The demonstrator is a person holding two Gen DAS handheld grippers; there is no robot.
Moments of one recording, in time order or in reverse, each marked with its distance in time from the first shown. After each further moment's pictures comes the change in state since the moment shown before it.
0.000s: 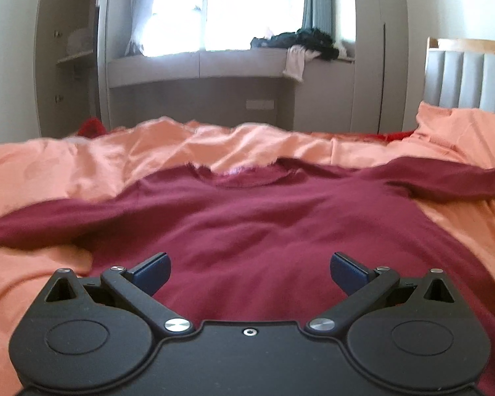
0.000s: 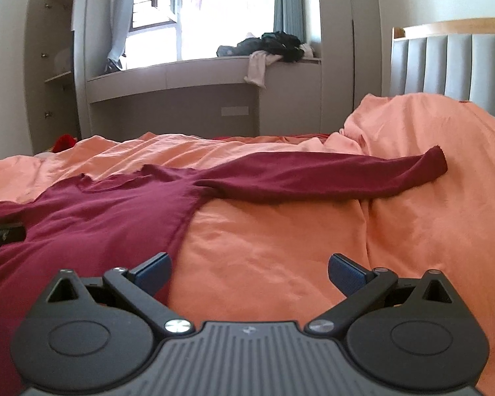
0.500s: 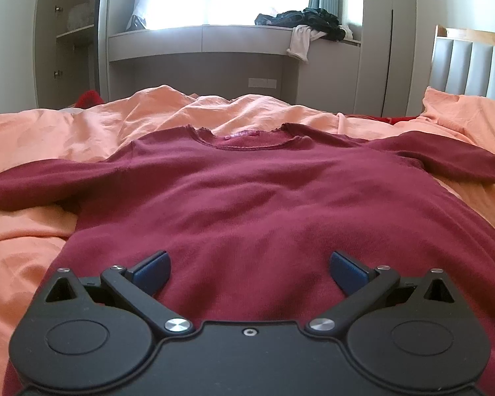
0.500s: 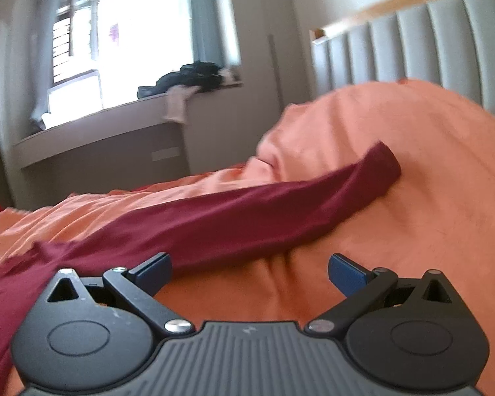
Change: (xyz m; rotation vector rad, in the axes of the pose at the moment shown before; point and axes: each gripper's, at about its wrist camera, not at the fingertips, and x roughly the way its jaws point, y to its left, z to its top) left arm 0.027 0.008 -0.023 -0.038 0.058 -0.012; right arm 0.108 -0.118 0.028 0.234 -0.136 -0.184
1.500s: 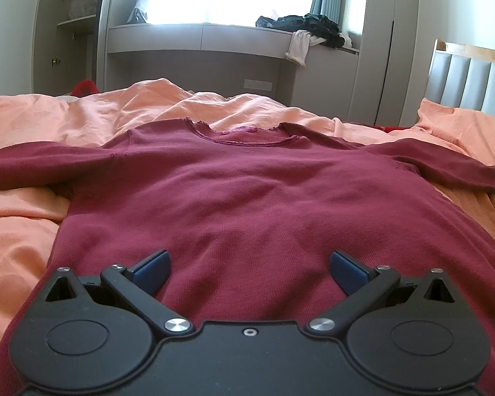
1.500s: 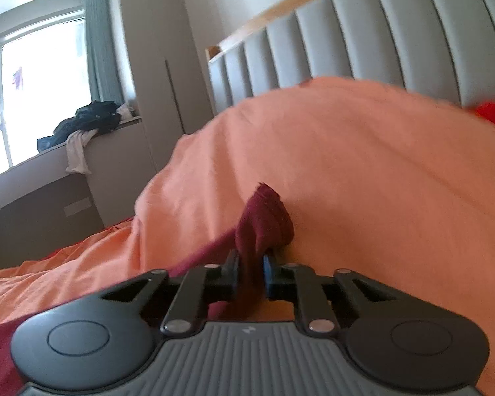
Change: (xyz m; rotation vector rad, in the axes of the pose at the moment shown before) left arm 0.007 0.009 -0.008 -0.050 -0.015 -0.044; right arm 0.095 -0.085 0.060 0.162 -0.119 -0.276
